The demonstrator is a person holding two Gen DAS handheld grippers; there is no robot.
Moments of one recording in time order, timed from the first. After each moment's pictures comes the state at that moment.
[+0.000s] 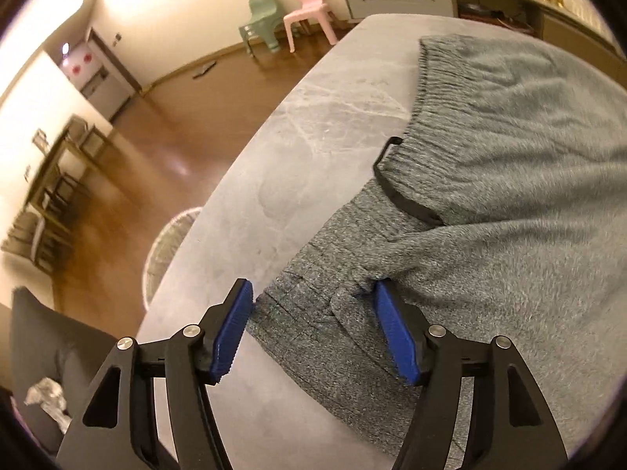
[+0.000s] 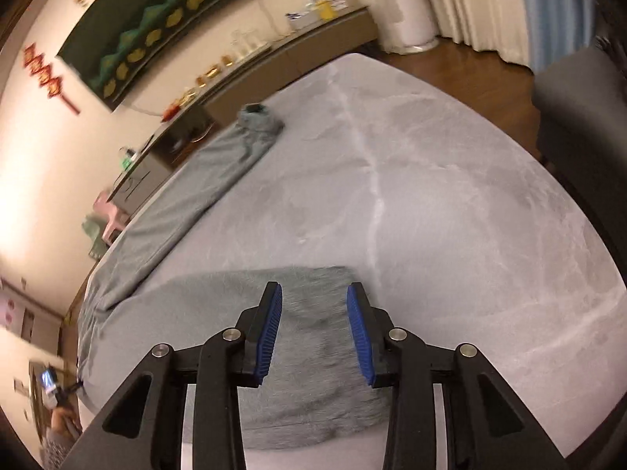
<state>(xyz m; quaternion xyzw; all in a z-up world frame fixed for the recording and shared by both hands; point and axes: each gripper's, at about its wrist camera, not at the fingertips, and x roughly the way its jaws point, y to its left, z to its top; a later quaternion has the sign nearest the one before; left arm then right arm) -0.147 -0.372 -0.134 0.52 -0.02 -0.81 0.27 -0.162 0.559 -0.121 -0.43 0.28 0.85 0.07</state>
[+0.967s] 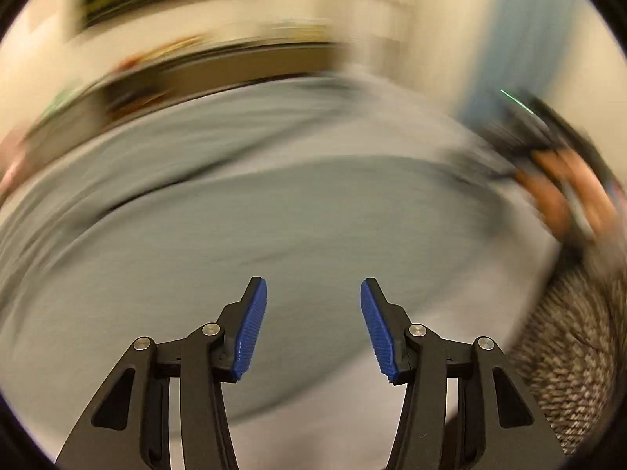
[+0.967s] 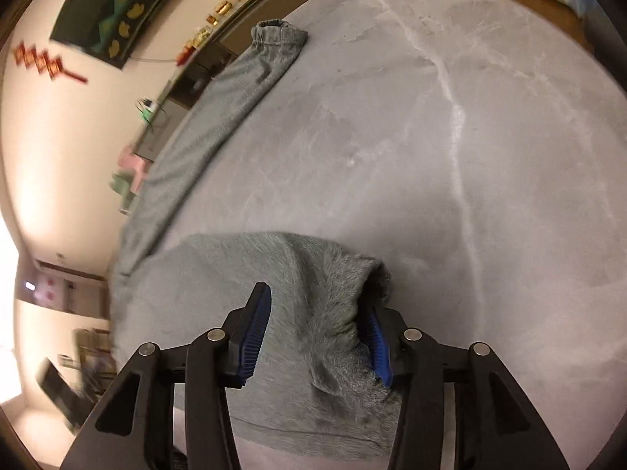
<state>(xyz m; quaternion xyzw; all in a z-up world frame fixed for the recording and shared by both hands) 0.018 0.154 -0.074 0.39 -0.13 -0.85 -0.33 -0.213 0.529 -0.174 -0.51 0.38 0.77 -0.06</state>
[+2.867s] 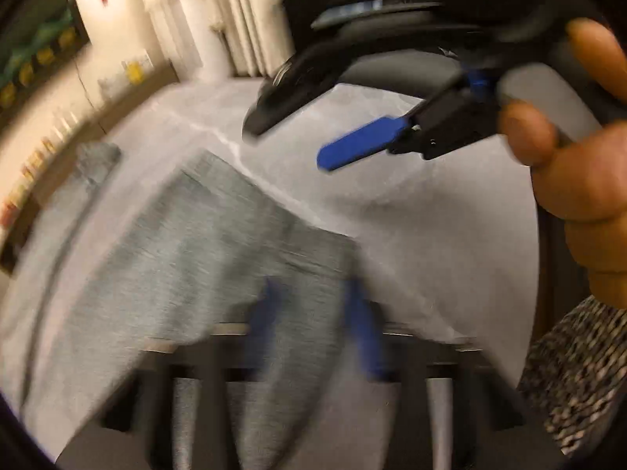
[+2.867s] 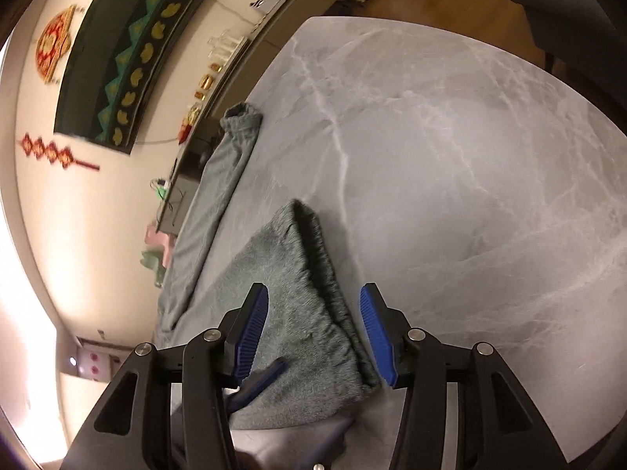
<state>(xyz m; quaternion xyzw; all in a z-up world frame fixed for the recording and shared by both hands) -0.051 0.427 -0.178 0.37 -0.28 -0.77 -0.44 -0.089 0.607 -0.153 -0.40 0.48 0.78 0.00</state>
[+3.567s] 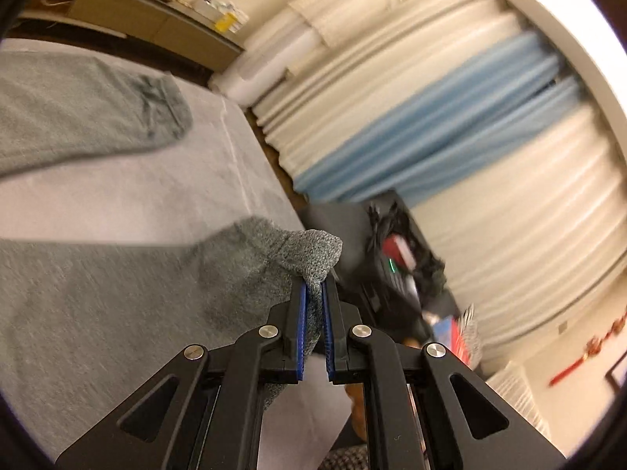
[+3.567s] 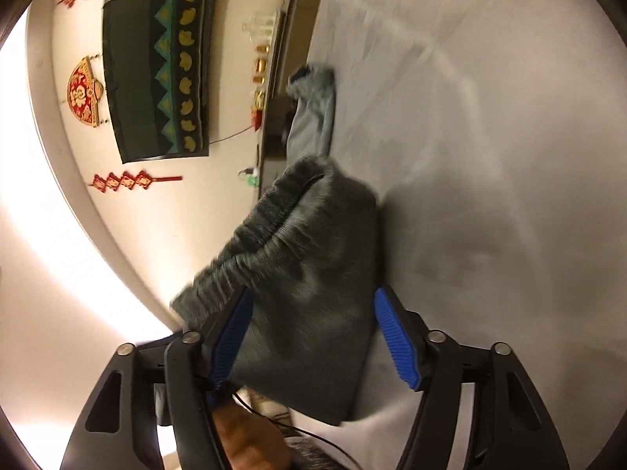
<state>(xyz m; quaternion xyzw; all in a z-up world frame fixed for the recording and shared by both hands) -0.178 0.289 -0.109 0.45 0.22 -0.71 -0.50 -0.182 0.558 -0.177 -0.37 0.63 0.66 -0.17</state>
